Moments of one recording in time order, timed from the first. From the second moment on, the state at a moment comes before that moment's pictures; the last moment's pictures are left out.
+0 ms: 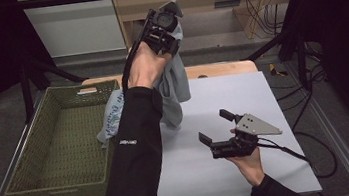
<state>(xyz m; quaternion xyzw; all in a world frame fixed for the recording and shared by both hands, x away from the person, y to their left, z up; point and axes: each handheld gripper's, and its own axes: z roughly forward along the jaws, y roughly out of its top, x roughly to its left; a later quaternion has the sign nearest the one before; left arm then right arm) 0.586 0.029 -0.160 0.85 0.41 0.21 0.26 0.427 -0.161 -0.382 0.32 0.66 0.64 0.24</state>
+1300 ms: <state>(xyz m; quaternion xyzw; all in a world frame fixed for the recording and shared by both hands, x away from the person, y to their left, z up) 0.581 0.035 -0.152 0.86 0.40 0.22 0.25 0.504 -0.056 -0.376 0.31 0.70 0.61 0.23</state>
